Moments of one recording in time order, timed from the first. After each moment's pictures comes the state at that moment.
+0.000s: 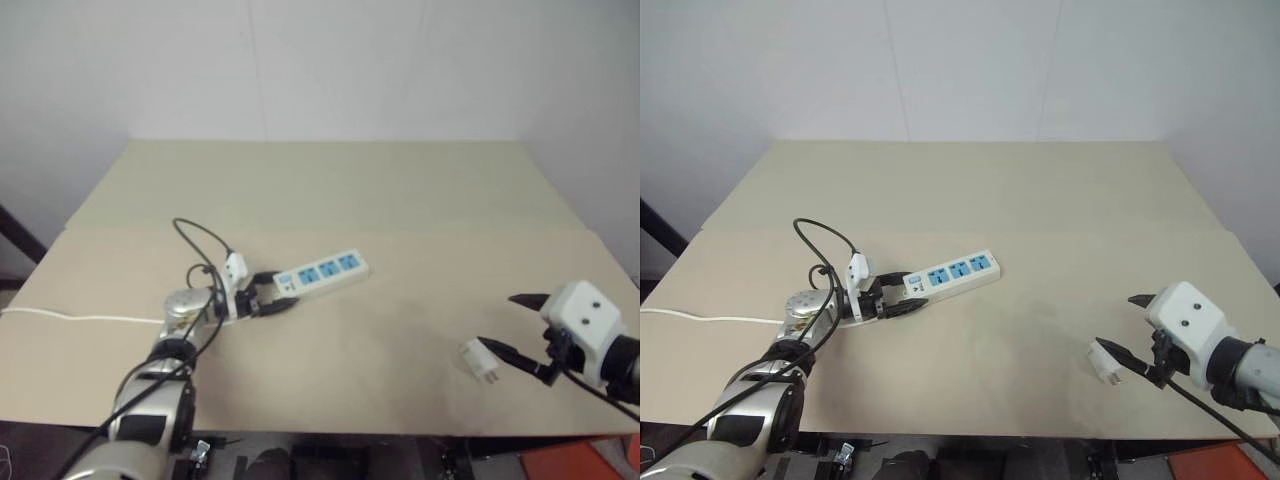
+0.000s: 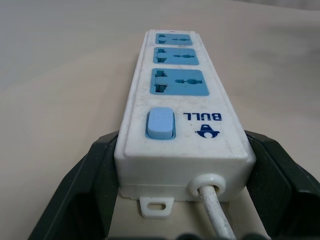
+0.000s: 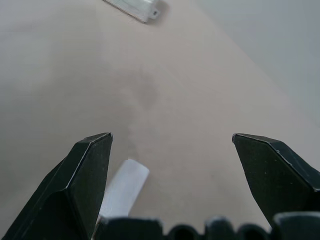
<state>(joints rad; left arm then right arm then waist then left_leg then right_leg) -0.73 0.37 0.07 1.07 -0.16 -0.37 -1.36 0.28 -0.94 -0.55 -0.67 0.34 0.58 0.89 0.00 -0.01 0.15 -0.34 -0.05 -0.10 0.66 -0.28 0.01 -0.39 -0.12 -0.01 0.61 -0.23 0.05</state>
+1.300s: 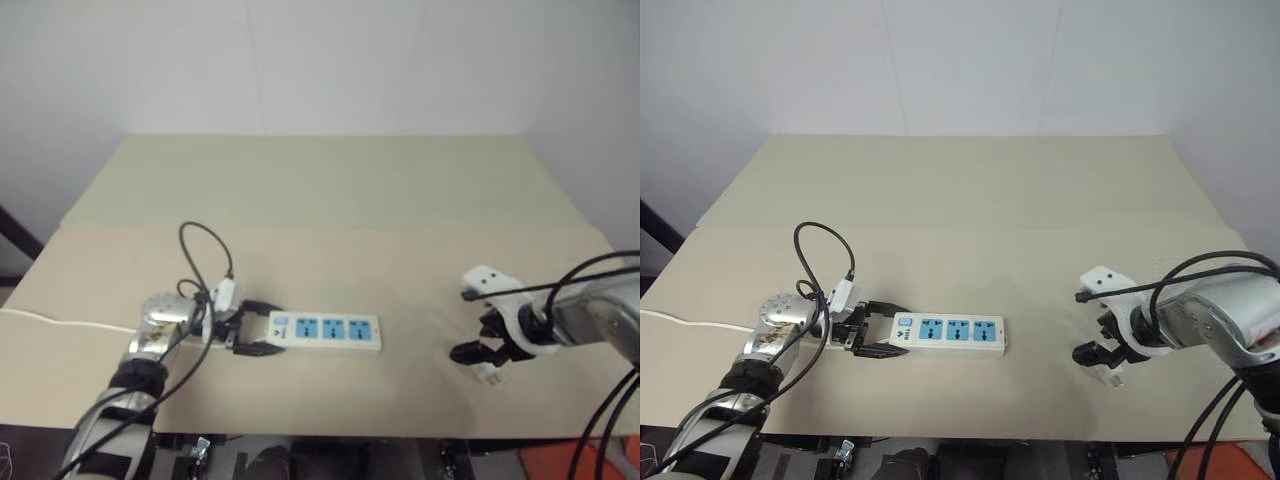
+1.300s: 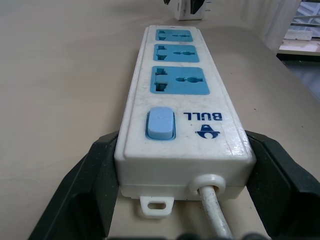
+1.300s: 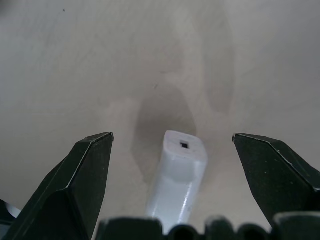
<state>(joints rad) -0.52 0.52 -0.12 0.64 -0.32 -0.24 -1.60 -0.57 -1.14 0.21 -0.37 0.91 1.61 0.39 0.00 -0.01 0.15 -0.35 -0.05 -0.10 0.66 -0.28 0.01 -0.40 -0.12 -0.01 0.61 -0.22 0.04</state>
